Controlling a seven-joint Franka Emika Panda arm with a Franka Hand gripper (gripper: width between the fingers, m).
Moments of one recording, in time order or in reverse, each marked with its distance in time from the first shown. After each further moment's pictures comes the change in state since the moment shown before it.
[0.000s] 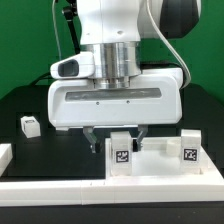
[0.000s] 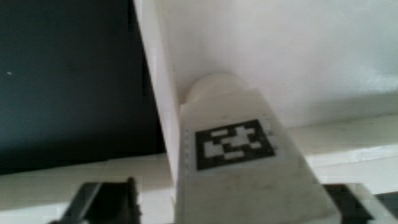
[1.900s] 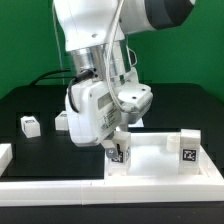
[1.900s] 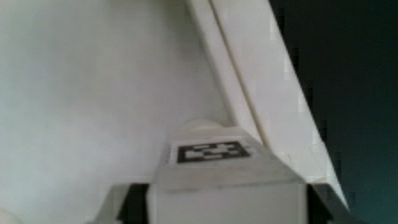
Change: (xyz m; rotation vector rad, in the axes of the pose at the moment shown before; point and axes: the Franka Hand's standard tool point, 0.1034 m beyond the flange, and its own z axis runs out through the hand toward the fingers) arm -0.002 -0.001 0.000 0.056 -0.153 1.827
